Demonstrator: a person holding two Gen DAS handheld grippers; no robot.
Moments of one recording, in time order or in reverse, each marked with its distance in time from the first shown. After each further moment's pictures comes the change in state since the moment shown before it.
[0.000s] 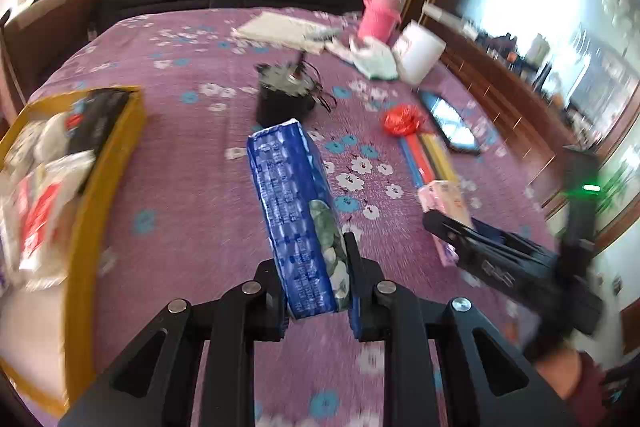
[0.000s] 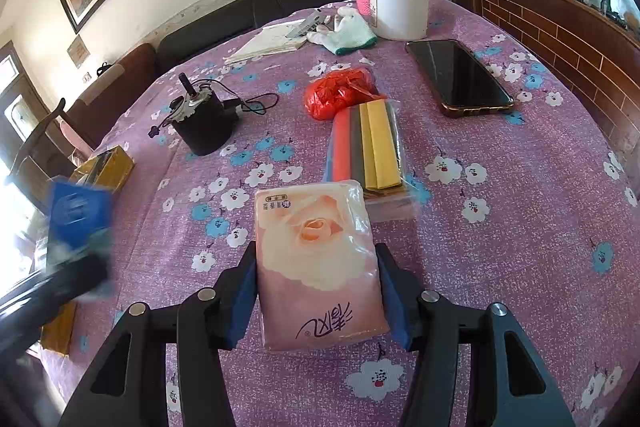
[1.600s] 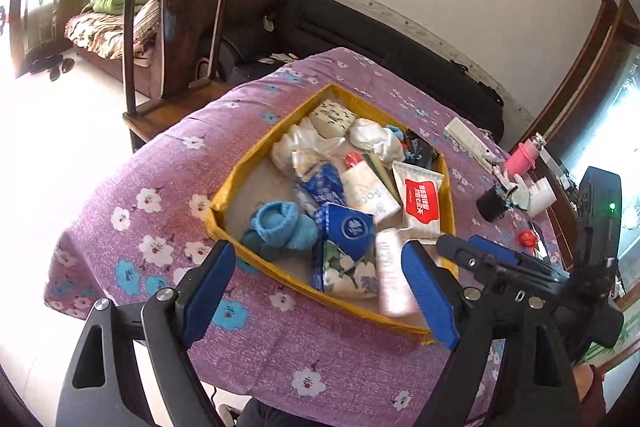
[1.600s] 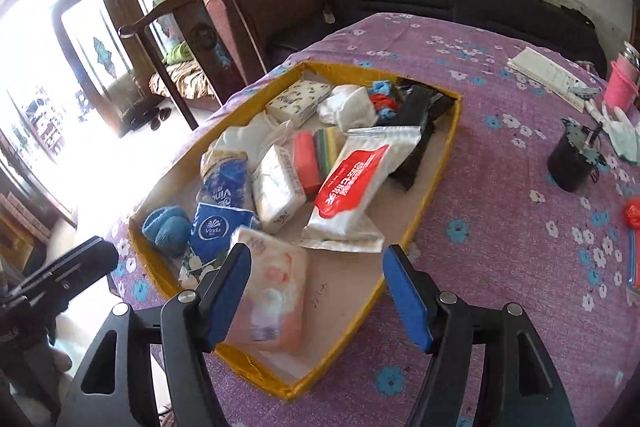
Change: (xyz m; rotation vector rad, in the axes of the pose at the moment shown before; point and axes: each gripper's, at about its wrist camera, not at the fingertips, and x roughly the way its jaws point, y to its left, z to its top) left arm -0.175 0.244 -0.091 -0.450 -0.237 0.242; right arm 0.010 0.326 -0.048 -0.478 0.131 0.292
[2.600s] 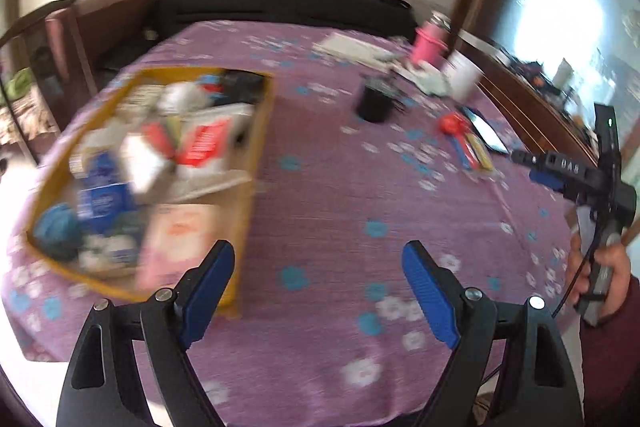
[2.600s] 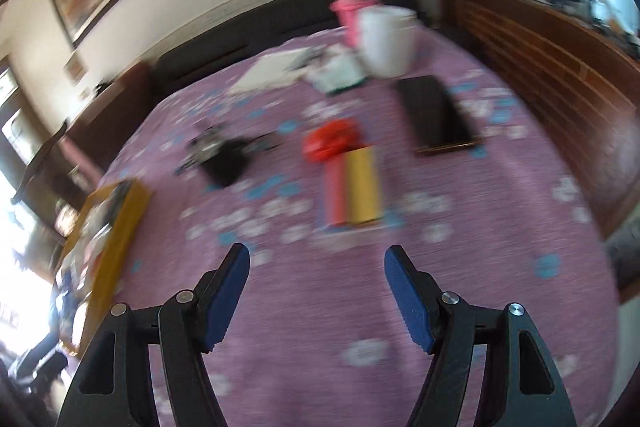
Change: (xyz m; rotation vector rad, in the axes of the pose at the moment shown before) left arm 0.043 -0.190 -0.070 0.422 0.164 -0.130; right arm -0.155 -0.296 -0.094 0.519 -0.178 -0.334
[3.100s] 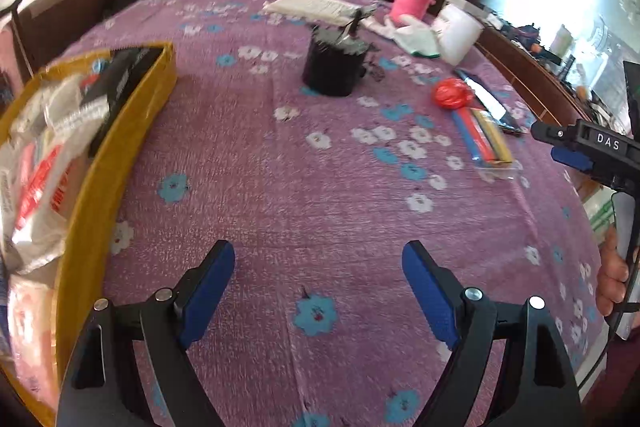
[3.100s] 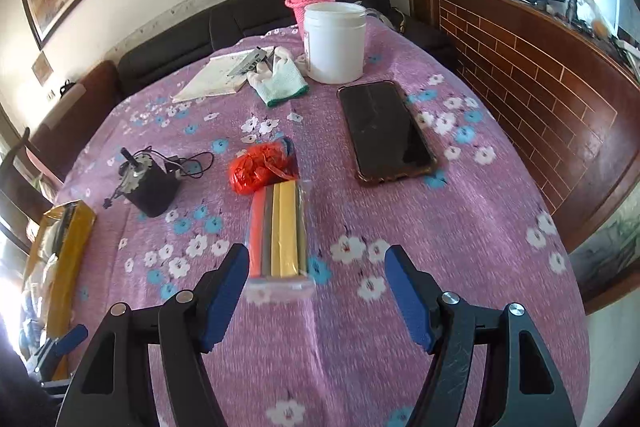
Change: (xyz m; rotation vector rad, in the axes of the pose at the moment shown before) left arm 0.125 -0.041 0.032 0.019 0.119 -0.052; right arm 0.047 -0.025 0.038 -0.005 0.042 -0.103
